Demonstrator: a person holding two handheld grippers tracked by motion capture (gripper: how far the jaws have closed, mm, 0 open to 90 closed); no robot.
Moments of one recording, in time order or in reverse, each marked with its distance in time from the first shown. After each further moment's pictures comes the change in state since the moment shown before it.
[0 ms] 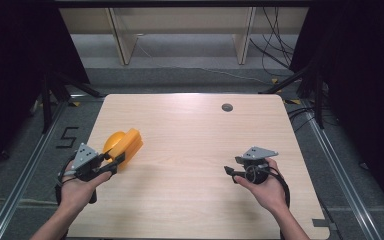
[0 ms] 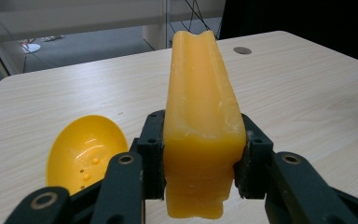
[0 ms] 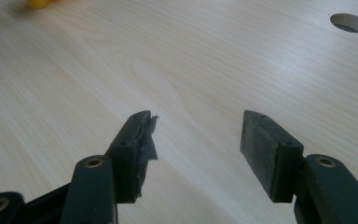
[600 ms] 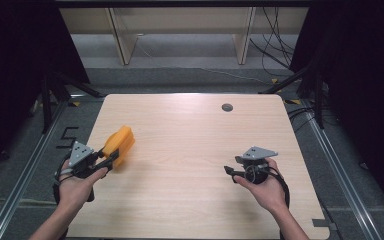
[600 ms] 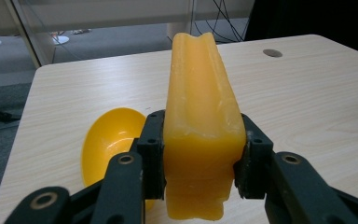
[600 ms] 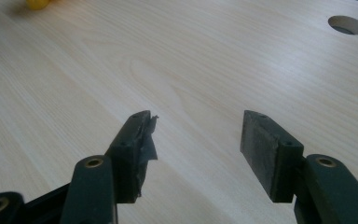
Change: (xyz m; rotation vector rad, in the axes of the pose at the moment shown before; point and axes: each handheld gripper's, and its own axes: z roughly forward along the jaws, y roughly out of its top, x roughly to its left) left arm 0.011 0.000 0.001 0.008 0.109 -0.047; right arm 0.001 0.001 0.000 0.002 -0.006 -0.006
